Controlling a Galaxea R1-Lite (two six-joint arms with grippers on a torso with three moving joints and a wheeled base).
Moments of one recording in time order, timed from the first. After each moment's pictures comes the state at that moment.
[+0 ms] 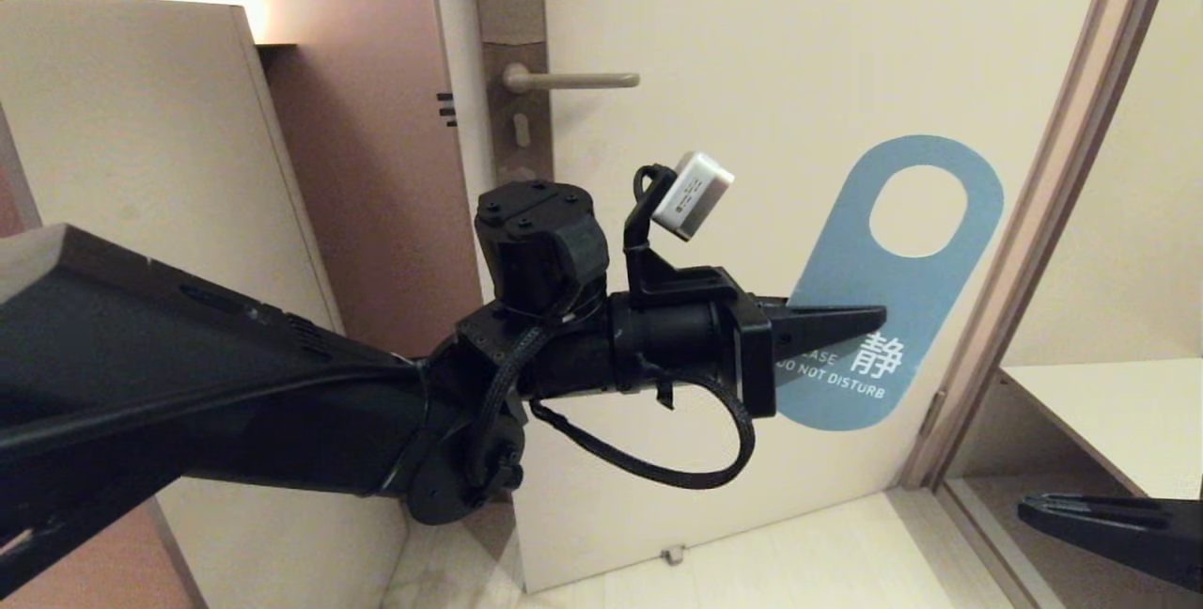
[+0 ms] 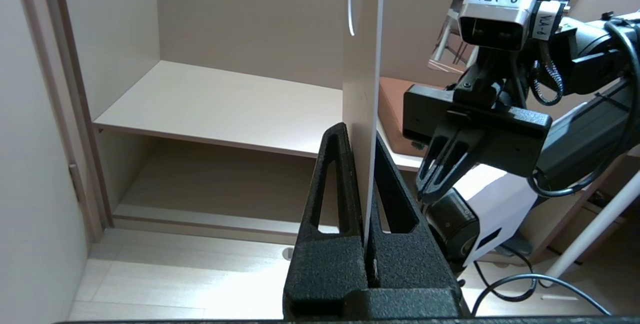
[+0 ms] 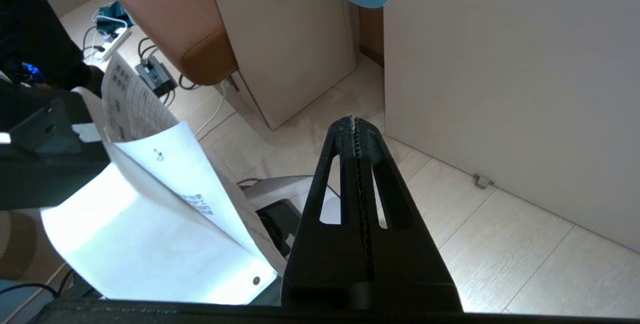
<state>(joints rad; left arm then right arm) -0.84 2.02 -1.16 -1.04 -0.75 -0.38 0.20 0.96 -0.57 0.06 0.67 -0.02</state>
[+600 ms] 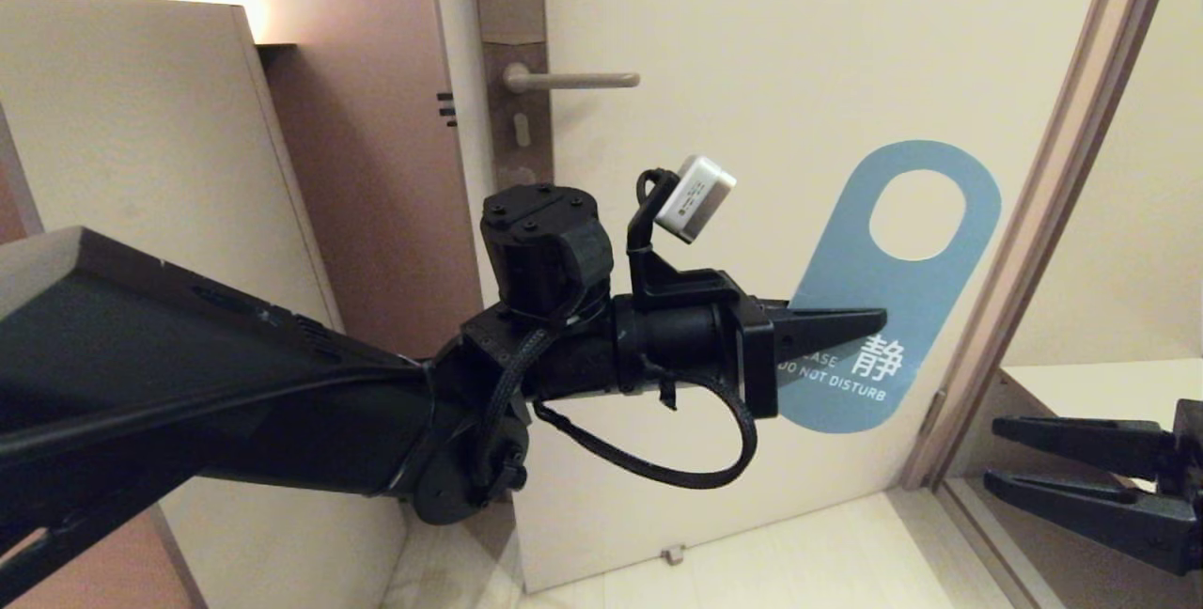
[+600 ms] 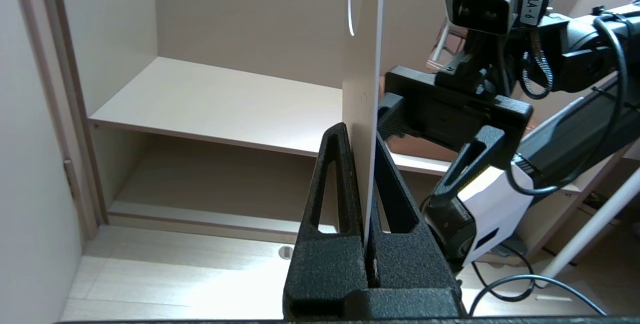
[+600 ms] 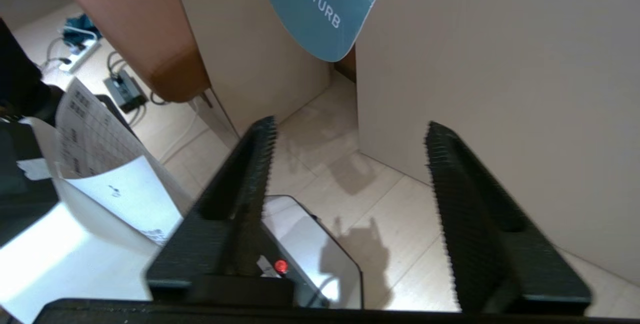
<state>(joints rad) -0.85 2.03 -1.16 -1.04 -0.75 -0.40 0.20 1.03 -0.57 -0.06 0.62 -0.03</state>
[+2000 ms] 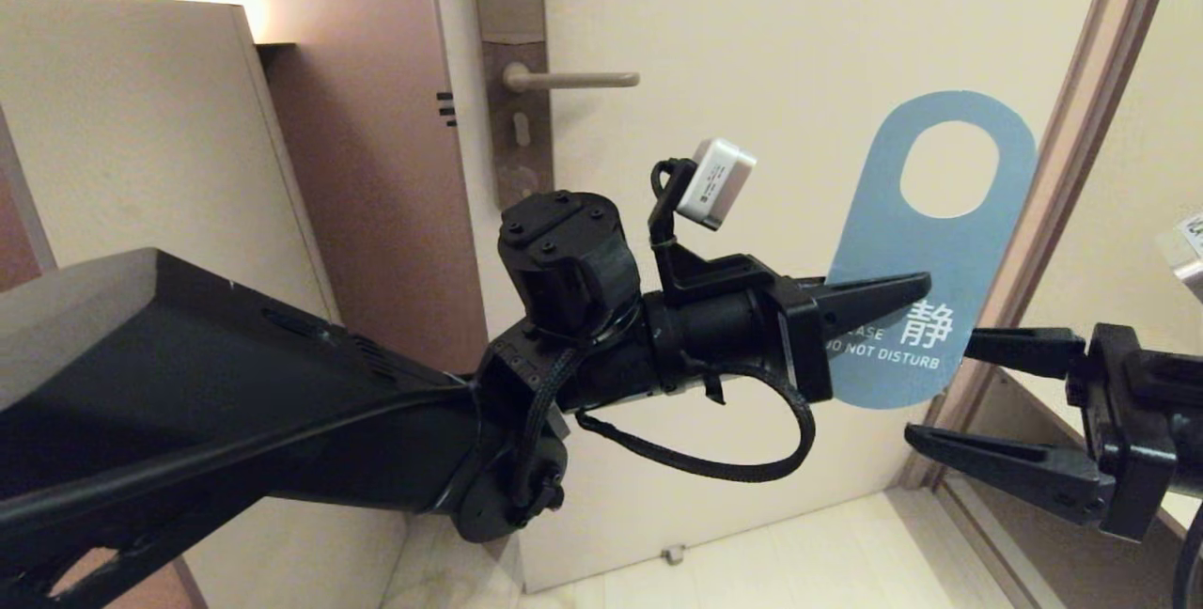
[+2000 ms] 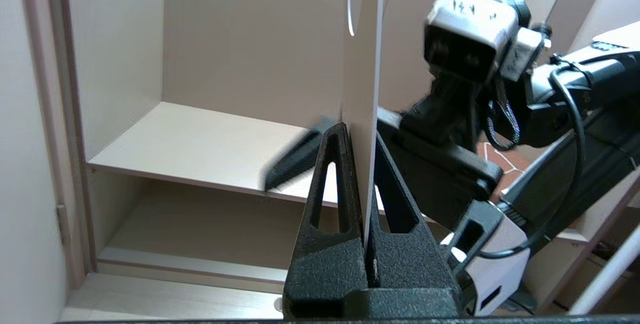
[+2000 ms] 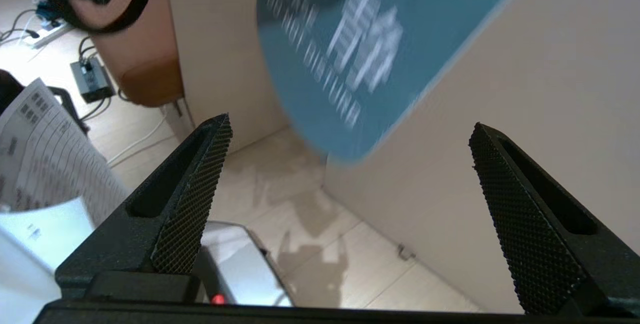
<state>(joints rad) -0.90 2.08 -1.20 -1.19 -0.64 -0.48 0.25 1.19 -0.60 -0.29 0.63 -0.16</state>
